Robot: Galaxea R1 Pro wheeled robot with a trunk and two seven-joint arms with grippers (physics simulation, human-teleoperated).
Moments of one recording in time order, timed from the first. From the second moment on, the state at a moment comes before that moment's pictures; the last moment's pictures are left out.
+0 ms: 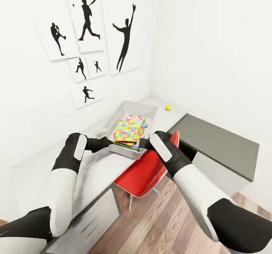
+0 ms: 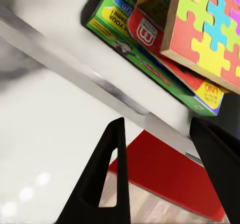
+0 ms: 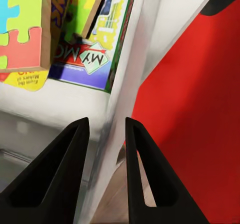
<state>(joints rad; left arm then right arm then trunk) -1.00 -0.10 0.28 -0.87 0.24 1.03 -0.05 -1.05 0.17 0.39 -0.81 -0.89 0.74 -0.63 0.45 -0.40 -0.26</state>
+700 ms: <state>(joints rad) -1.00 -0.10 0.28 -0.87 0.24 1.03 -0.05 -1.05 0.17 0.39 -0.81 -0.90 0.74 -0.64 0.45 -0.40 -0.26</state>
